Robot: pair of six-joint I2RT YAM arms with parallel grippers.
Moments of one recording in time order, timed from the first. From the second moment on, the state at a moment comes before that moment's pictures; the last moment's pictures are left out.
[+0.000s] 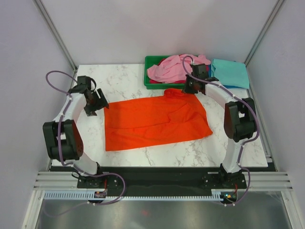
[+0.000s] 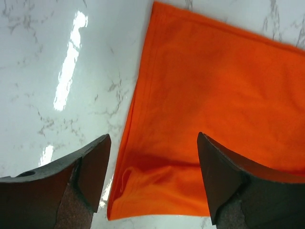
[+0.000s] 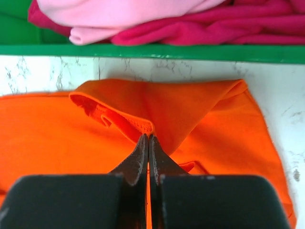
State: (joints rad) left arm 0.08 1.56 1.19 -0.73 0.05 -0.38; right arm 0.25 1.96 1.51 -0.36 -0.12 0.39
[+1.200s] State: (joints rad) left arm 0.11 2.11 1.57 -0.65 0.06 -0.38; right arm 0.30 1.83 1.32 -0.28 -0.21 0.41
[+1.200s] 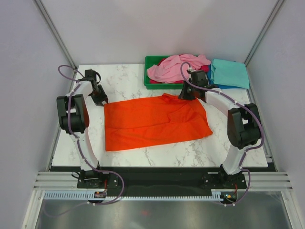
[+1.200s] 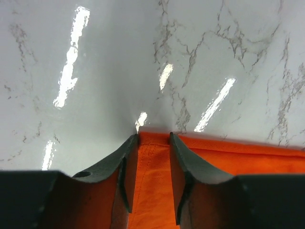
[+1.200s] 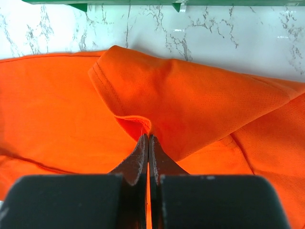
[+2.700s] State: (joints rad) left arm 0.02 1.65 1.21 -0.65 -0.16 -0.42; right arm 0.29 1.37 0.99 -0.34 -0.03 0.41
